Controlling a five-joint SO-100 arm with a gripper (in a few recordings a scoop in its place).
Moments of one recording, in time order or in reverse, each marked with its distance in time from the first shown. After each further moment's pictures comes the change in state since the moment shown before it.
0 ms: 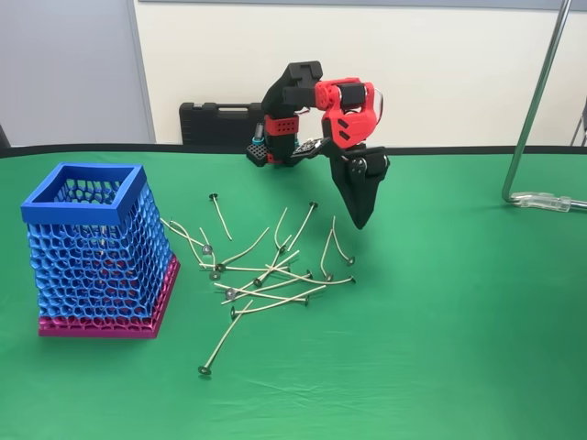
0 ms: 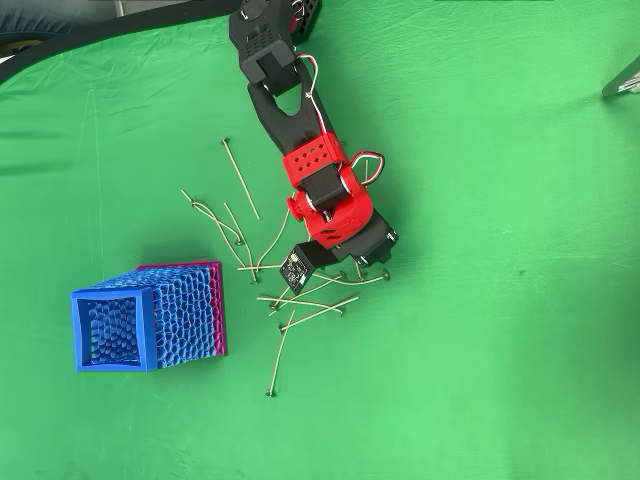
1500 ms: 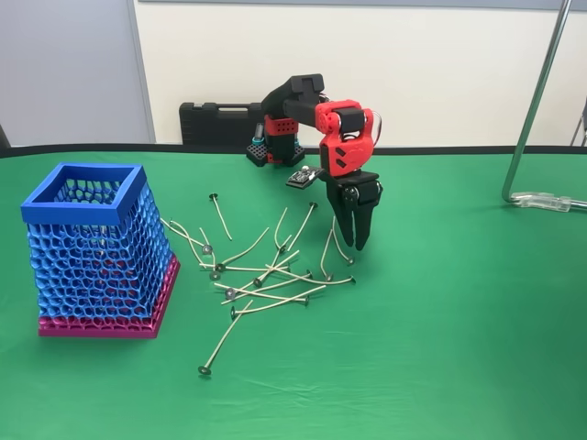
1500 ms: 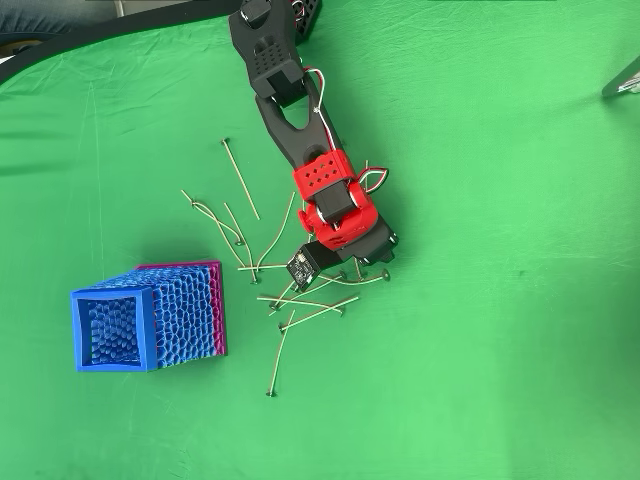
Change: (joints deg) arm 0.6 -9.1 -4.0 2.4 1.9
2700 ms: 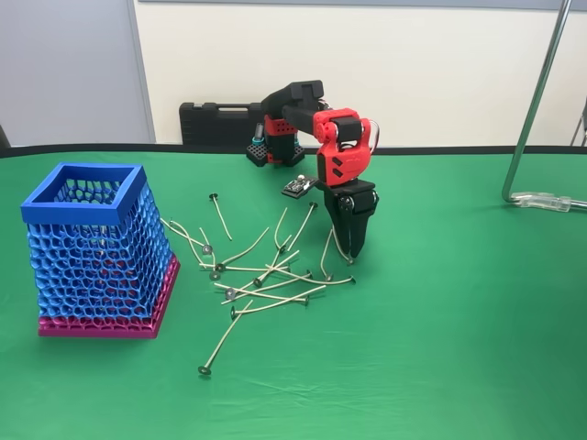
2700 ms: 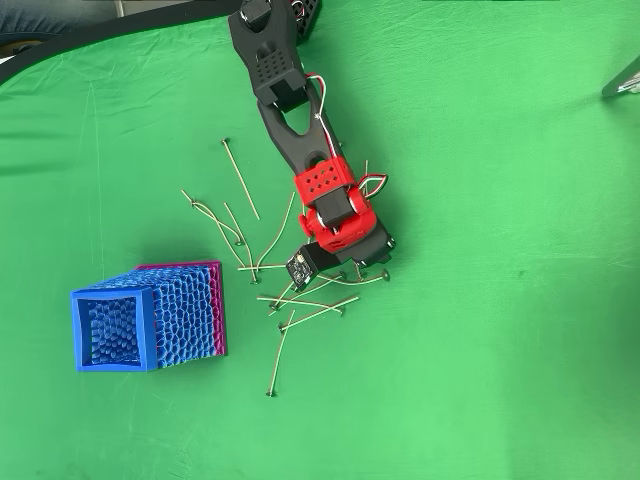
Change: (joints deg) arm 1.1 -3.5 -1.8 -0.2 1.7
